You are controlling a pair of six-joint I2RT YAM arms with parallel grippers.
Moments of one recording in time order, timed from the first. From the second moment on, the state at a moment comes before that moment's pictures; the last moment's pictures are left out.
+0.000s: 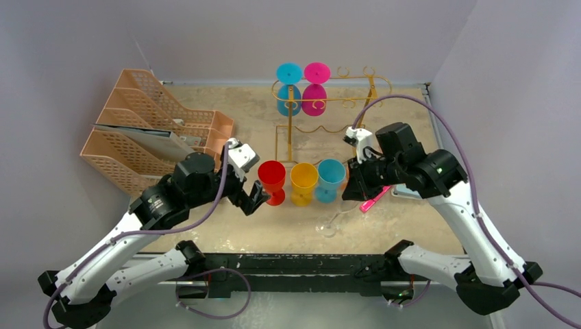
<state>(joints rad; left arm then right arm) -0.82 0.78 1.01 -0.66 0.13 -0.01 0.58 1.07 1.39 -1.25 -0.43 0.15</state>
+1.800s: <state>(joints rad) -0.58 0.96 1.17 -0.78 0.07 -0.17 0.75 1.01 1.06 -1.01 0.03 0.09</state>
